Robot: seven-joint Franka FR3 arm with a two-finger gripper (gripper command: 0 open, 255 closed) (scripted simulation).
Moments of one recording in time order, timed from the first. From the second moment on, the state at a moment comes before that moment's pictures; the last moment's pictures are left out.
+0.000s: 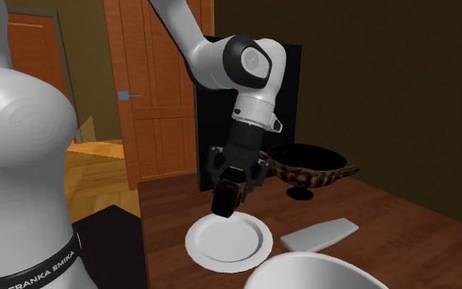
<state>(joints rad) 0.08 -0.11 -0.53 -2.55 -0.12 2.07 -0.85</state>
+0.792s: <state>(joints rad) 0.09 0.07 -0.53 -2.57 -0.03 2.26 -0.93</state>
